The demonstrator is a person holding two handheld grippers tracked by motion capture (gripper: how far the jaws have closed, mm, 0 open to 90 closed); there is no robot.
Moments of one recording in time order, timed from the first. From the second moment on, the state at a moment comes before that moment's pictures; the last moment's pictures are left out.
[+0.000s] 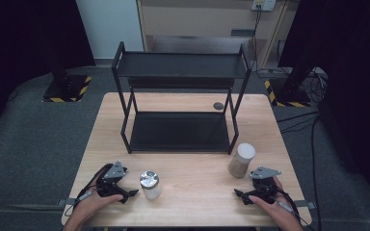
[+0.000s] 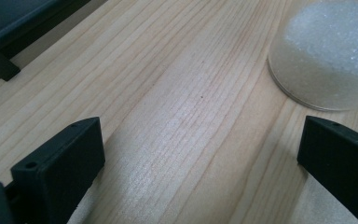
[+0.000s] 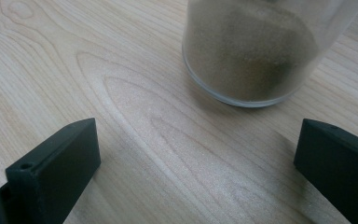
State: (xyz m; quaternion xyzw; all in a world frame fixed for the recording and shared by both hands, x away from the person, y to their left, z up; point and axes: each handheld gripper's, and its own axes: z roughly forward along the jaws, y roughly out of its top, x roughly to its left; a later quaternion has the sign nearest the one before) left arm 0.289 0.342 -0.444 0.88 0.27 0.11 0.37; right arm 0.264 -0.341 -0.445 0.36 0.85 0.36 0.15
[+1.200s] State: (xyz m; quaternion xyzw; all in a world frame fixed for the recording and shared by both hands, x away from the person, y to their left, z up) left arm 0.274 0.345 -0.425 0.89 0.22 0.11 0.38; right arm 0.264 -0.341 -0.446 0.36 0.85 0.36 0.15
